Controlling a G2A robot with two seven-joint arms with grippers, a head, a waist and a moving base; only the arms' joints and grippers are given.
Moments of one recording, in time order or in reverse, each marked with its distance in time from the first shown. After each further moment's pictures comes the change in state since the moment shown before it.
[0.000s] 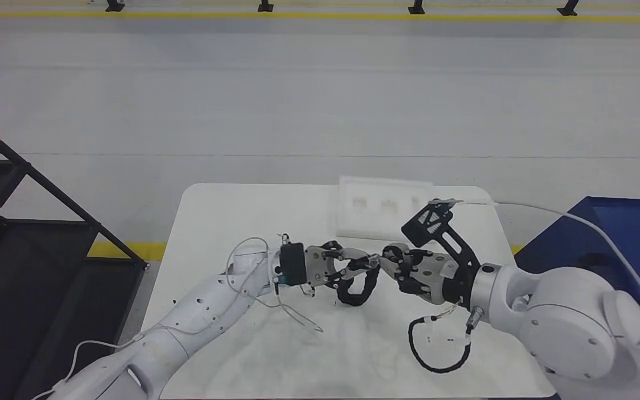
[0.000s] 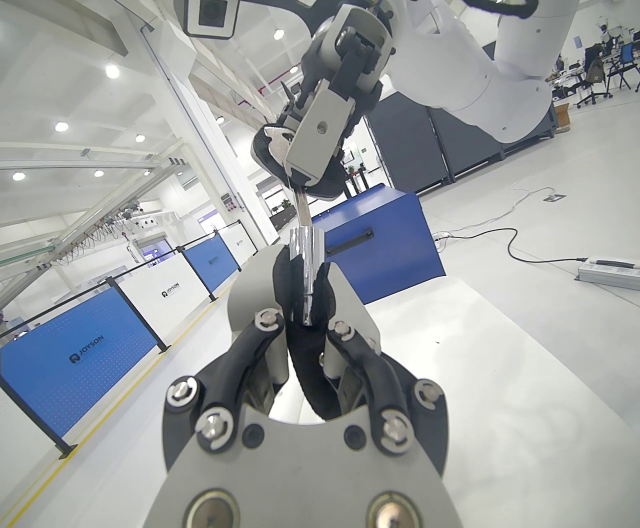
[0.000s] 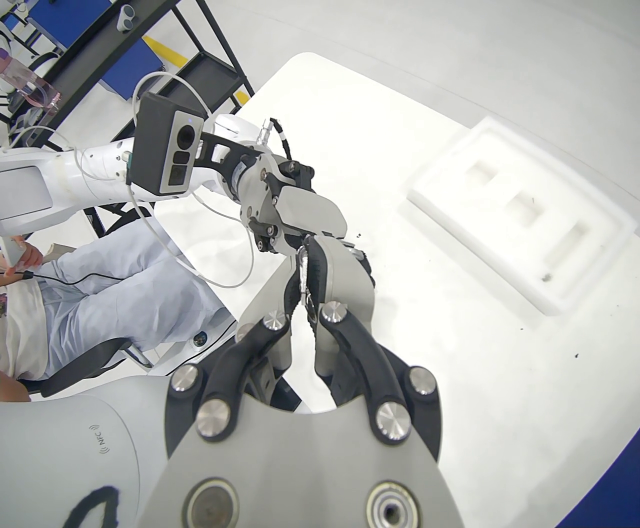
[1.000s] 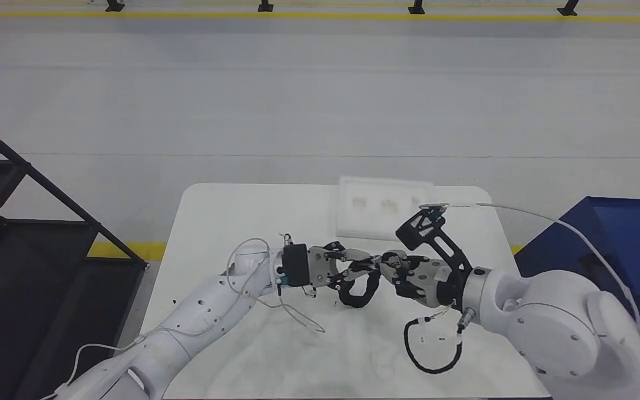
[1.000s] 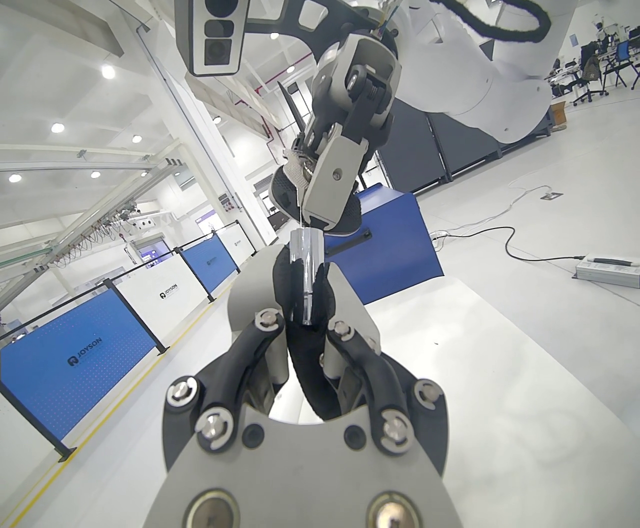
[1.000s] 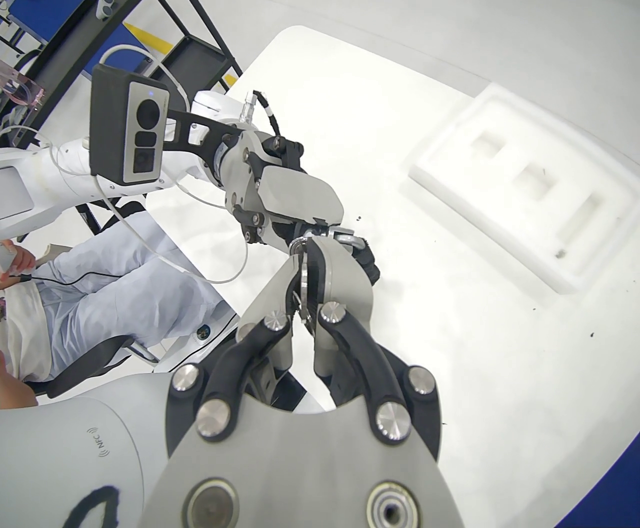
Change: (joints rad) left arm 0.017 -0.012 -0.036 -0.019 0.051 -0.021 -0.022; right arm -0.001 -0.007 -0.036 0.021 -0.038 0.039 0.033
